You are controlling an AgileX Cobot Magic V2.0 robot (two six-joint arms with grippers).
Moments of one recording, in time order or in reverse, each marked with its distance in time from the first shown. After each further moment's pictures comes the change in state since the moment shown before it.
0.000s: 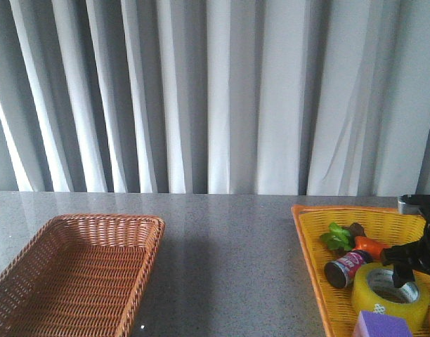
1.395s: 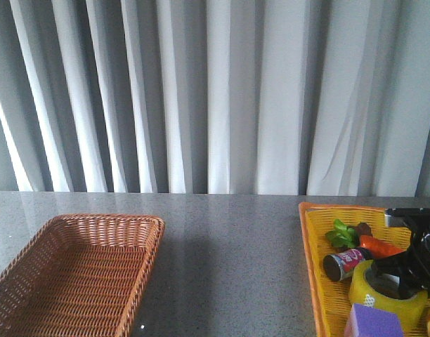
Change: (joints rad) left arm 0.000 0.000 0.000 0.002 0.000 0.006; right arm -0.007 0.128 -0.119 0.045 0.121 -0.086
